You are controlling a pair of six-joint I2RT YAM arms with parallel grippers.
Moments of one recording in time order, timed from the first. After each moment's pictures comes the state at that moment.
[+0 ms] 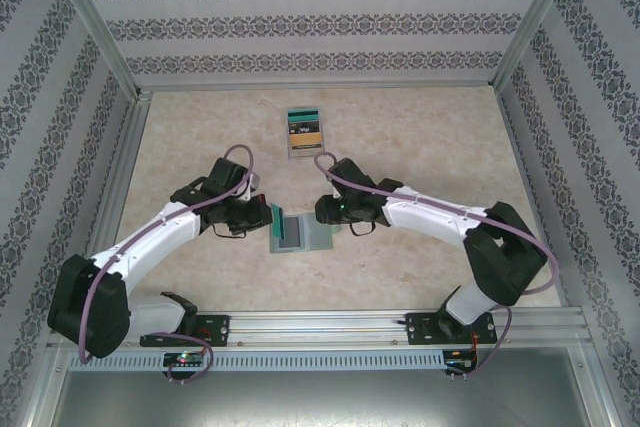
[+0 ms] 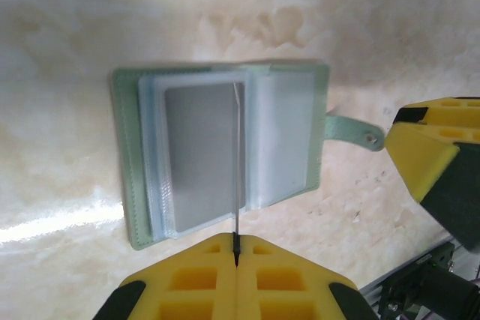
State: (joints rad) left arm -0.40 1.25 0.83 -0.61 0.39 -0.67; right arm 0.74 1.55 0.97 -0.41 -0.12 0.63
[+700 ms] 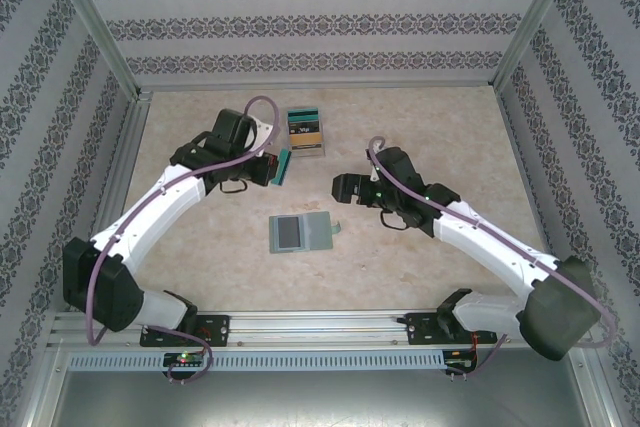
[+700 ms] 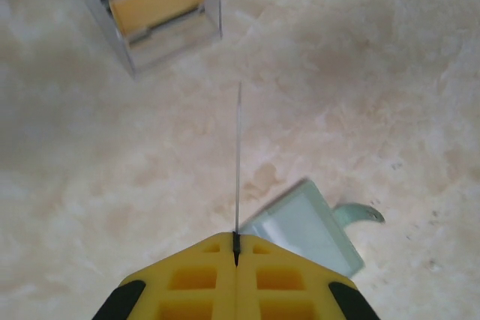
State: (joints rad) left arm -0.41 1.42 1.27 -0.70 0.21 -0.07; right arm 0.60 1.19 0.87 -0.41 -0.05 0.63
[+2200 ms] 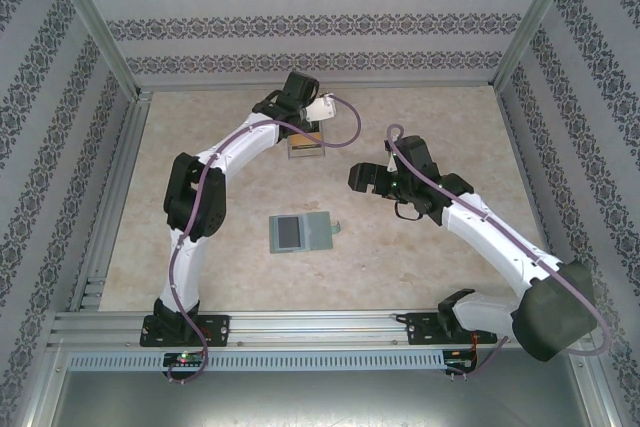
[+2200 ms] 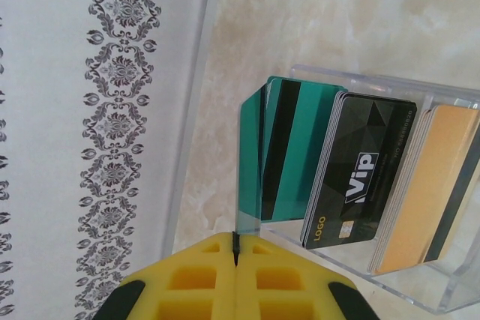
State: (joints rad) left arm -0.47 2.17 1.91 -0.48 -0.28 0.99; right arm 0.46 1.23 0.92 -0.50 -0.11 0.59
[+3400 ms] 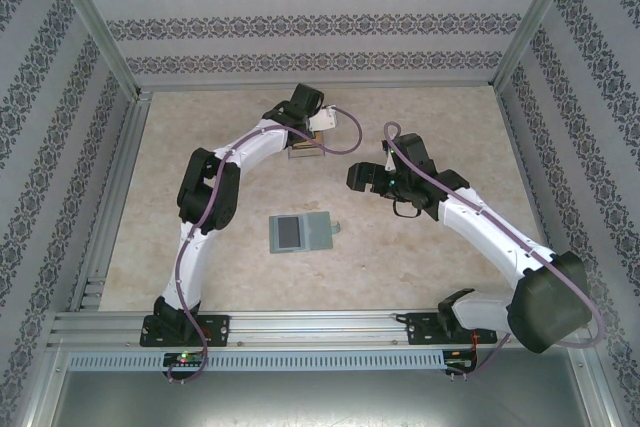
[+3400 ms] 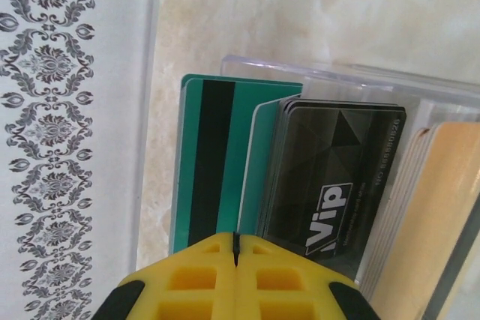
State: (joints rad) left arm -0.47 2.30 1.92 -0.41 -0.32 0.99; right arm 0.45 1.27 0.94 -0.50 -0.15 0.59
